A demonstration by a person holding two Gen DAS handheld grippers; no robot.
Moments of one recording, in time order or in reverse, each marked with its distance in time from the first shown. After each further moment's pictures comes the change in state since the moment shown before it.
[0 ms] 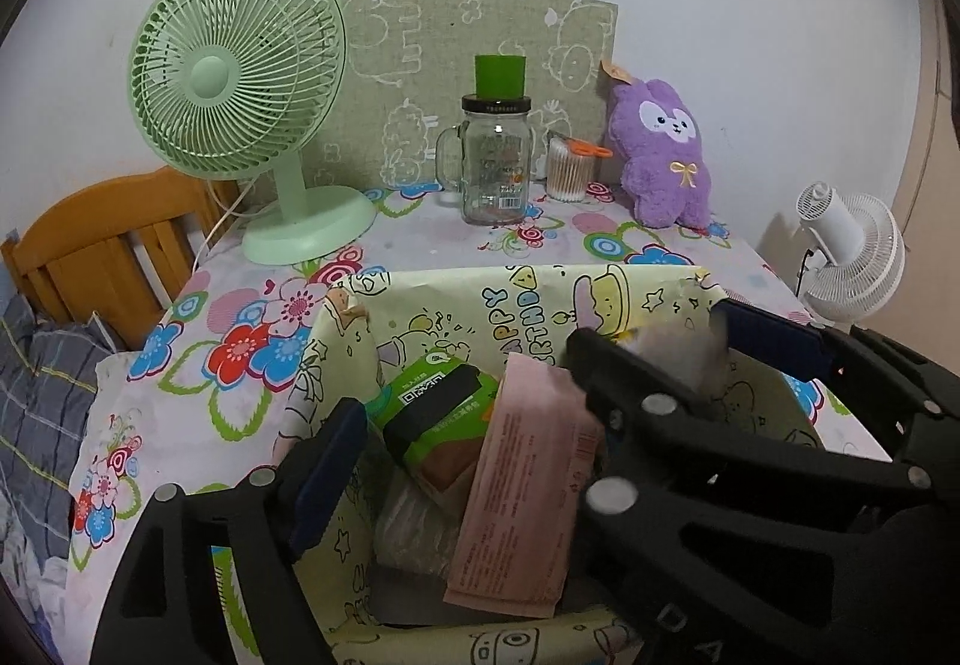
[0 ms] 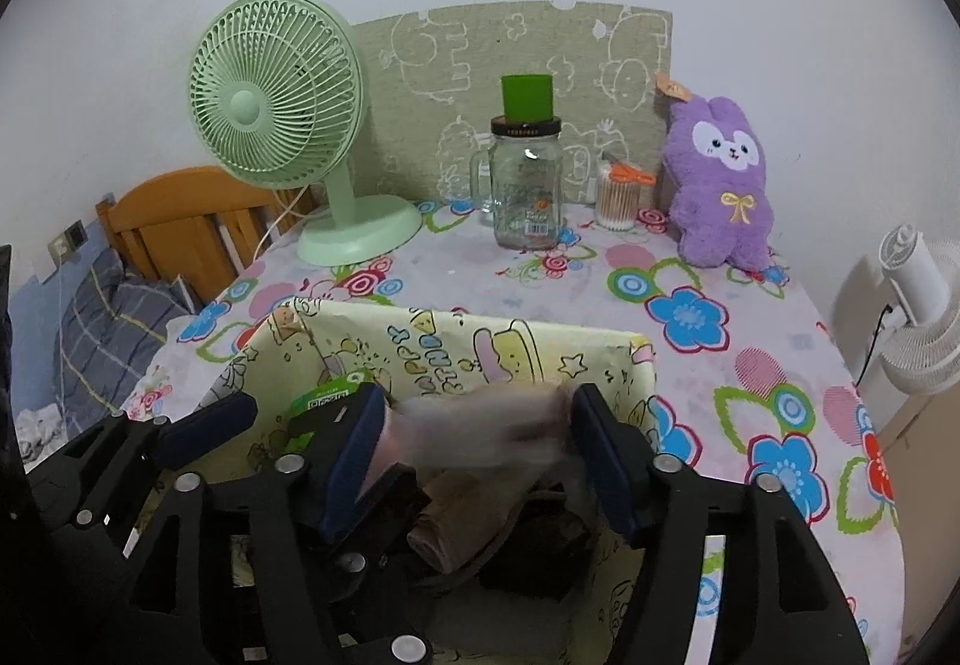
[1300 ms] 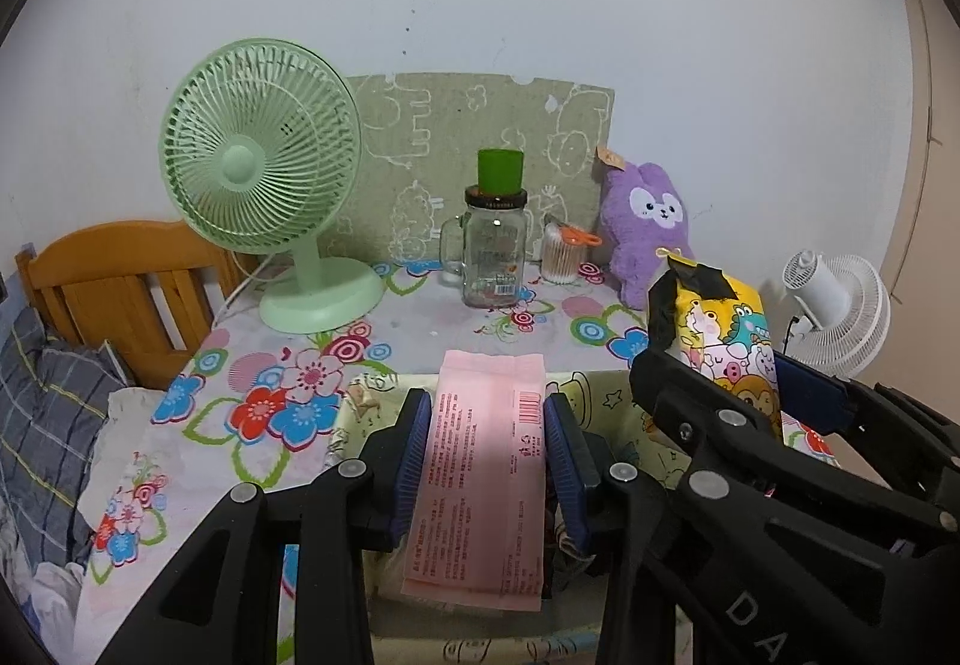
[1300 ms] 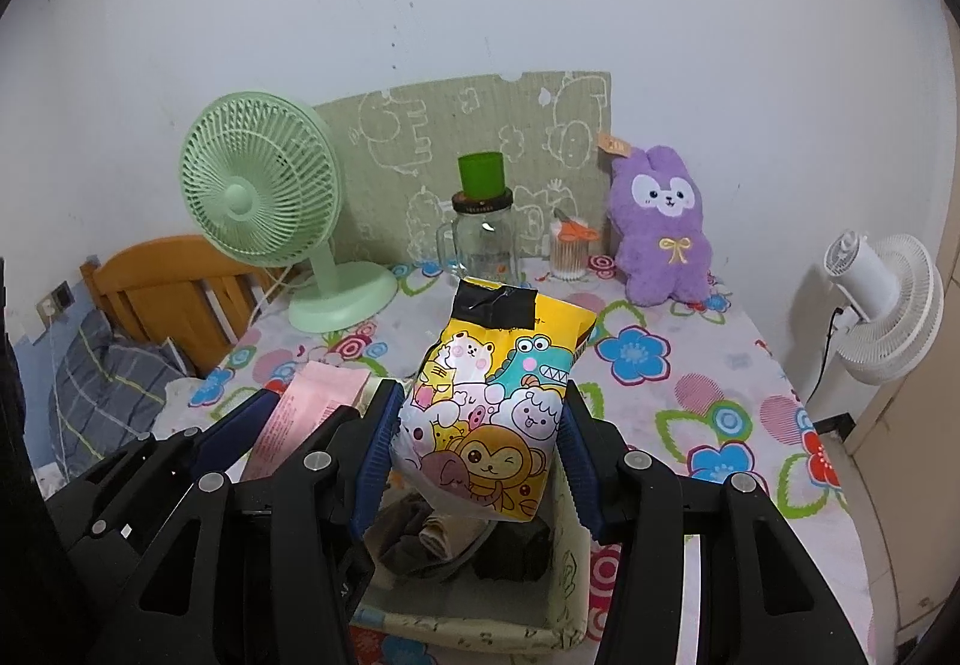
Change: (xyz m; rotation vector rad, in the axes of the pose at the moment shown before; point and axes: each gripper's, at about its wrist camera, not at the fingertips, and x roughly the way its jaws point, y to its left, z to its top) left arm -0.039 -0.006 0.023 -0.040 -0.145 0.000; right arm -0.058 -0.003 0.018 0.083 -0.106 -0.075
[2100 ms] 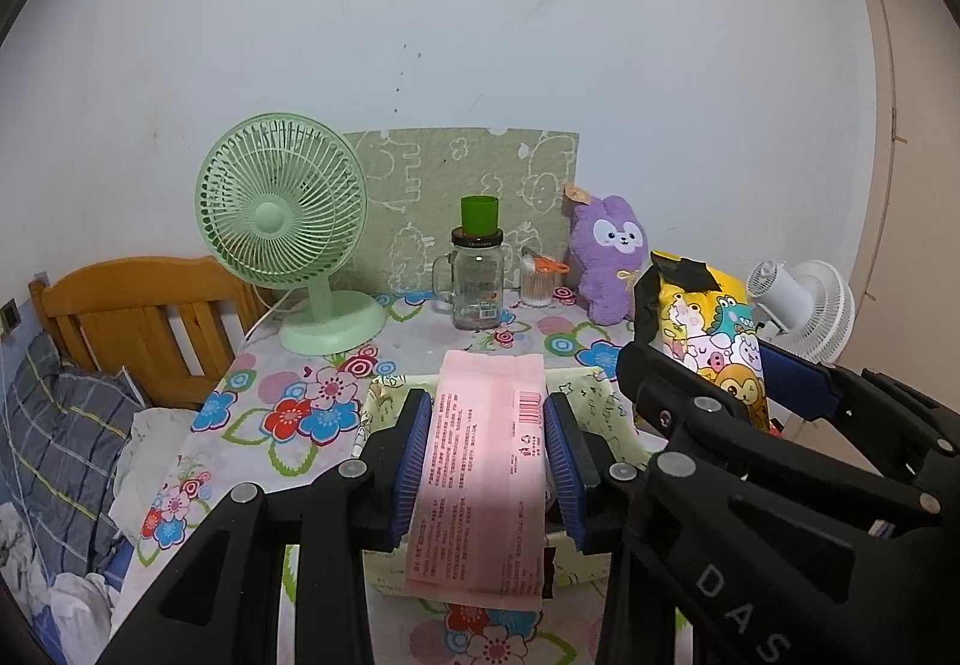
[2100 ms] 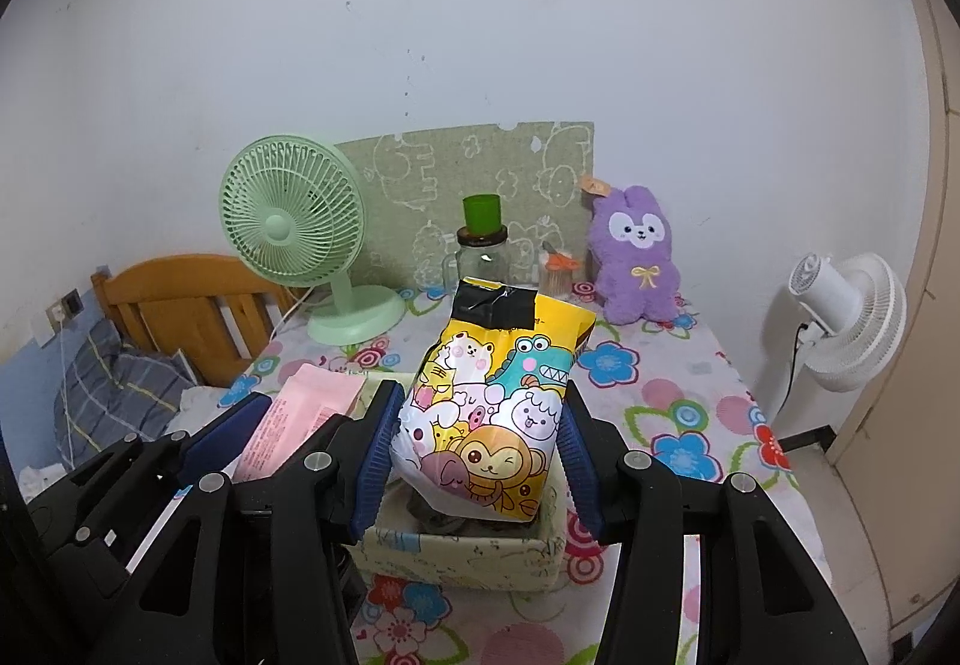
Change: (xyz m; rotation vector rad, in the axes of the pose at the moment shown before) left arm -0.083 -0.009 -0.003 0.038 -0.067 -0.011; right arm -0.082 0.015 -0.007 -0.013 -0.070 -0.016
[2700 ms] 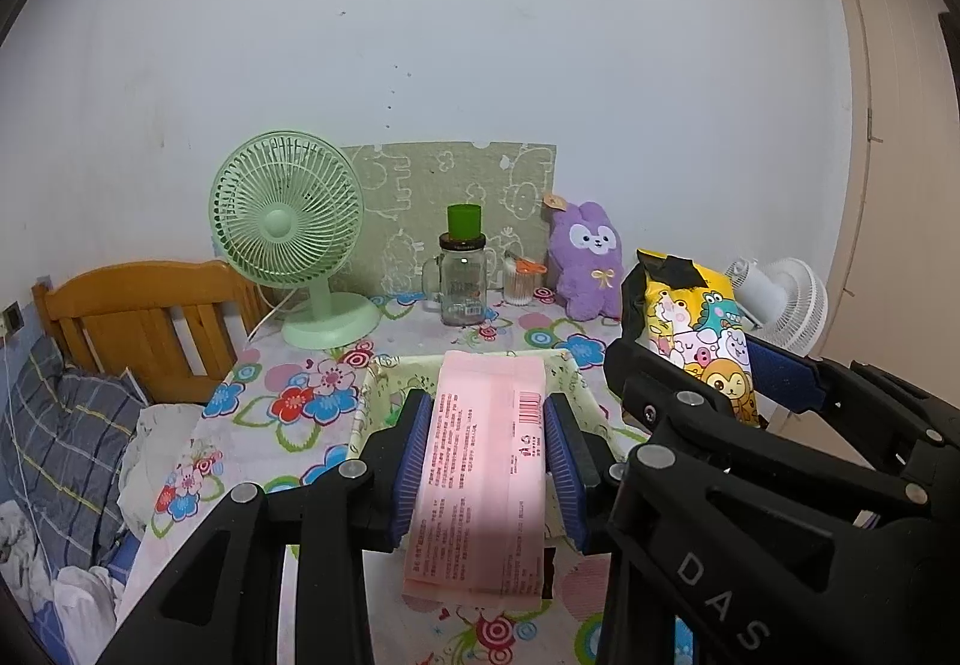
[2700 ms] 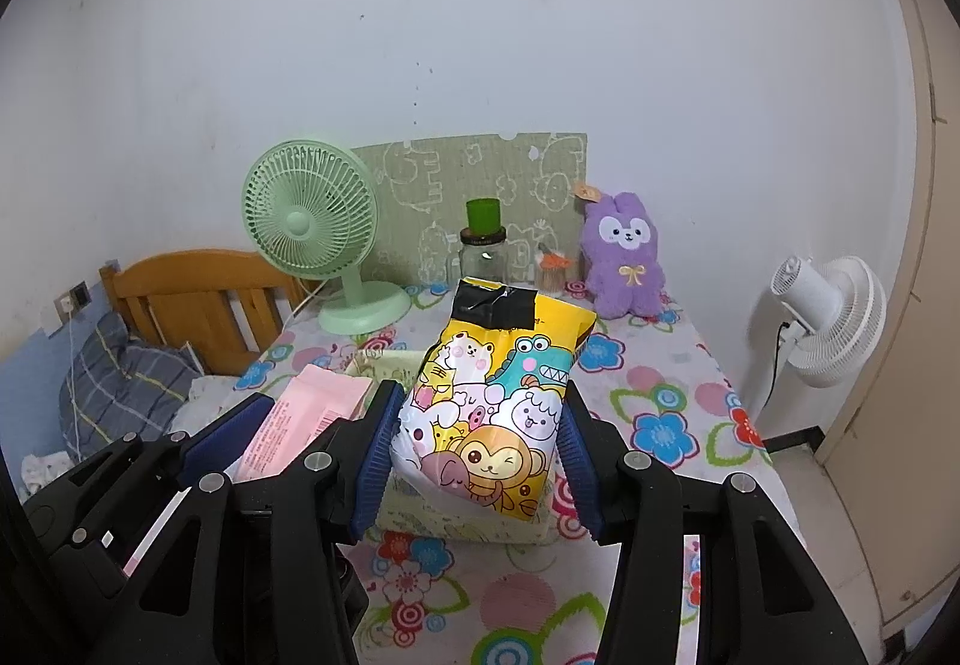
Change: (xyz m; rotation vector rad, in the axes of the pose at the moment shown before) left arm -0.052 -0.009 -0.016 0.009 -0.027 -0.018; right arm -0.054 0.007 -0.015 -0.015 -0.021 -0.012
